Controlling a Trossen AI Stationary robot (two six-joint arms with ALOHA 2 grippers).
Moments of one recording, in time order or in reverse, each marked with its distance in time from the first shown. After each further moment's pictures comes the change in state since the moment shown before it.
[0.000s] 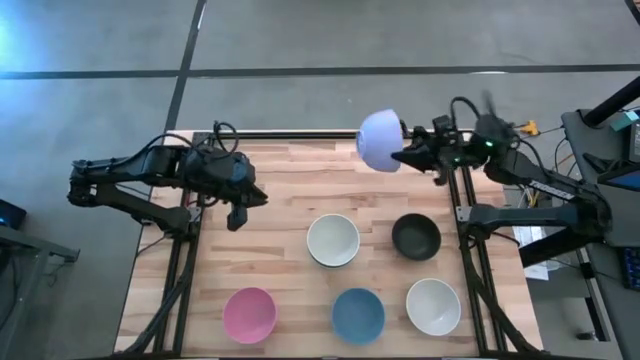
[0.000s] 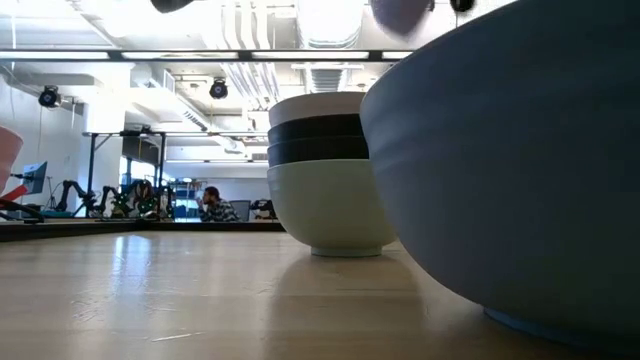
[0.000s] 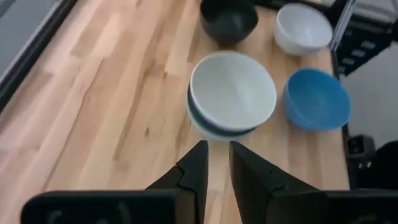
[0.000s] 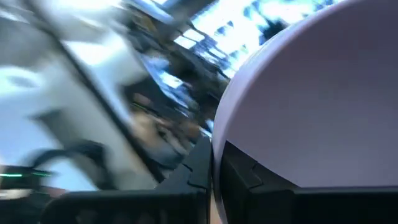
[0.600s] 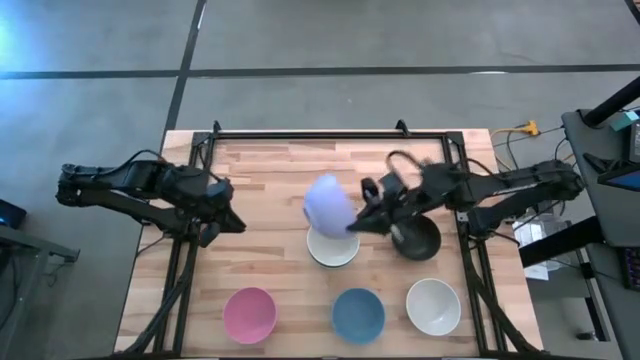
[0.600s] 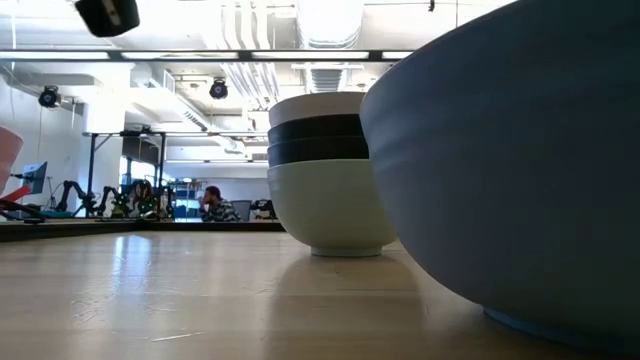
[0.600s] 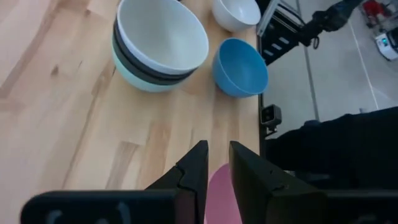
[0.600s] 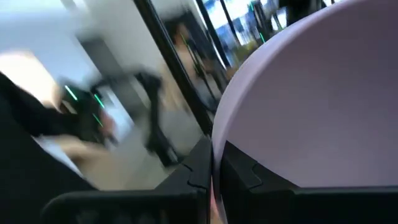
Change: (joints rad) left arm -0.098 -0.283 -0.312 0.108 0.216 -0.289; right arm 0.533 0.424 0.243 0.021 0.242 -0.170
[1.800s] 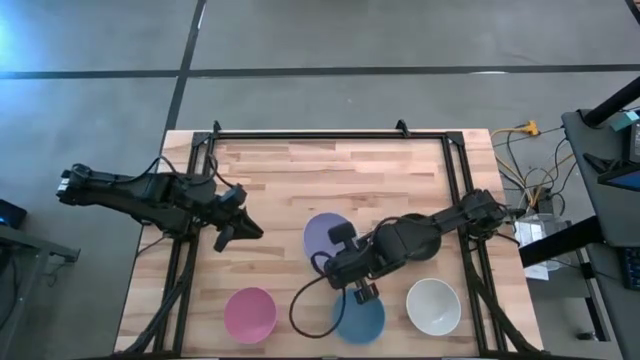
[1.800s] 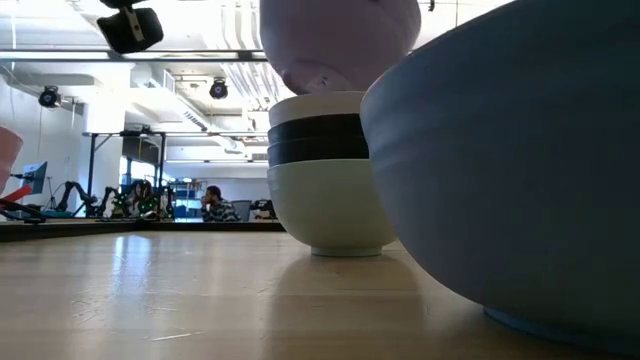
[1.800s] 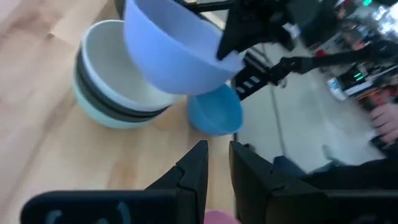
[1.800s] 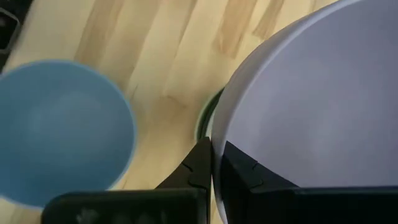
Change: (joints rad) left arm -0.030 0.000 -0.204 0.413 -0.003 -0.133; right arm 0.231 0.719 0.874 -1.356 0.403 -0.486
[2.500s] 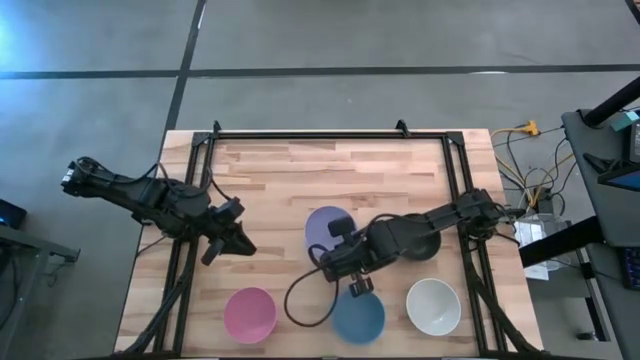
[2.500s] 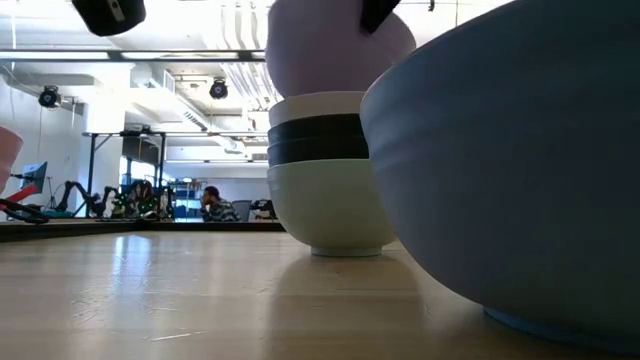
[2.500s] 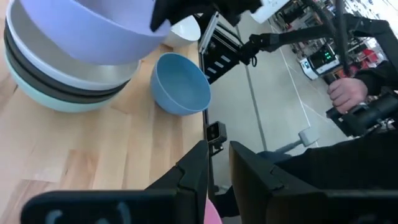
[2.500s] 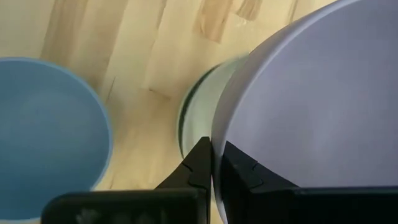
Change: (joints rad) left arm -0.142 -0.009 0.001 0.021 0.004 -0.042; right arm -0.041 0.014 -0.026 -0.002 0.013 0.038
